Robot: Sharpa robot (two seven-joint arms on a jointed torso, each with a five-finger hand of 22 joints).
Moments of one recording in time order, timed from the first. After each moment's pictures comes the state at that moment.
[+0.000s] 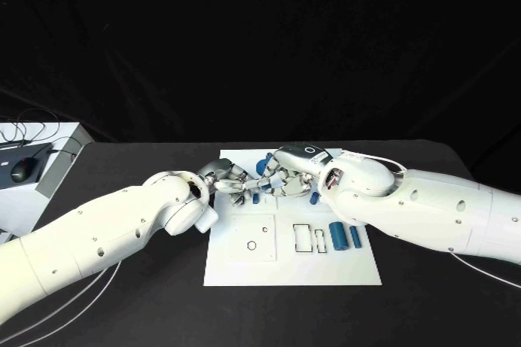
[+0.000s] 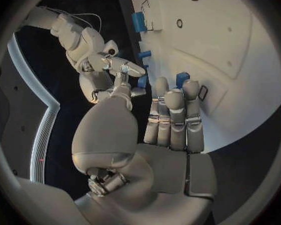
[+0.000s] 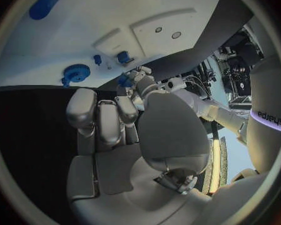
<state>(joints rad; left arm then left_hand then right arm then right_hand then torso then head) 1.03 -0.69 0.19 1.41 -0.82 -0.16 -0.18 1.15 -0.14 -0.03 0.29 0.22 1.12 0.05 0.18 0.72 1.25 -0.02 0.64 0.43 1.29 -0.07 1.15 0.65 0.14 1.20 -0.05 0.68 1.24 1.28 -0.64 -0.10 1.48 -1.64 -0.32 -0.06 1.25 -0.13 0.22 0.03 0.38 1.20 0.08 0.06 0.07 1.42 -0.02 0.97 1.29 1.46 -0.07 1.19 1.31 0.08 1.40 -0.09 0.95 1.31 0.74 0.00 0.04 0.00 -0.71</state>
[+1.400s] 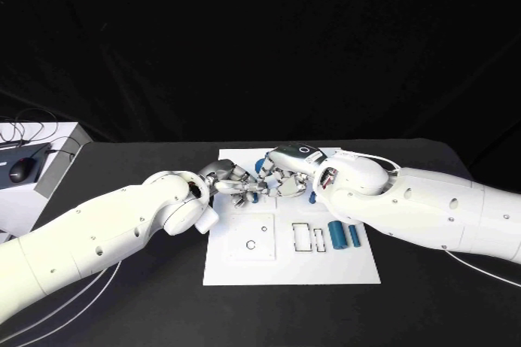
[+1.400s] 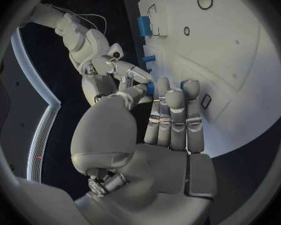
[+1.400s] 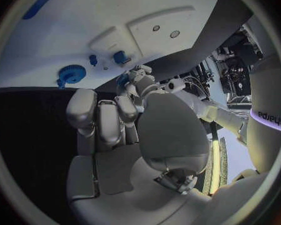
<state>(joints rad) 1.03 -0.69 0.19 1.41 -0.78 -0.12 -0.17 1.19 -0.15 0.54 0.10 0.21 1.09 0.04 0.20 0.76 1.23 -0.02 0.60 0.41 1.28 -0.07 1.14 0.64 0.13 1.19 -0.06 0.68 1.22 1.28 -0.62 -0.10 1.47 -1.65 -0.30 -0.05 1.26 -0.13 0.22 0.02 0.38 1.20 0.08 0.06 0.07 1.41 -0.02 0.97 1.29 1.46 -0.07 1.19 1.31 0.08 1.40 -0.09 0.95 1.31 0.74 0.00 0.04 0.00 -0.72</state>
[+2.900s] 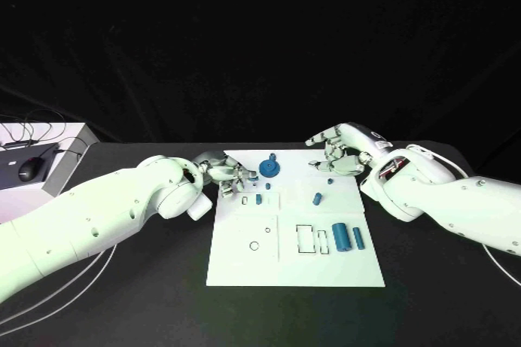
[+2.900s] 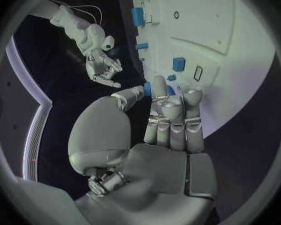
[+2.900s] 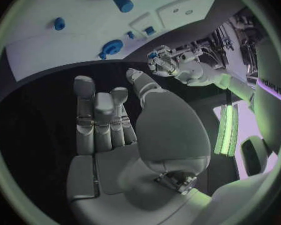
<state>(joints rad) 1.10 -0.71 0.19 1.37 -0.76 -0.09 -0.26 1.09 -0.18 0.66 0.09 0.21 1.10 0.02 0.27 0.93 1.32 -0.06 0.61 0.40 1.36 -0.11 1.18 0.82 0.13 1.25 -0.09 0.84 1.29 1.28 -0.83 -0.09 1.46 -1.28 -0.55 0.09 1.30 -0.15 0.19 -0.01 0.44 0.97 0.16 0.06 0.06 1.25 0.03 0.72 1.05 1.36 -0.04 0.97 1.14 0.10 1.30 -0.05 0.47 1.31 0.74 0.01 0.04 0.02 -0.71</state>
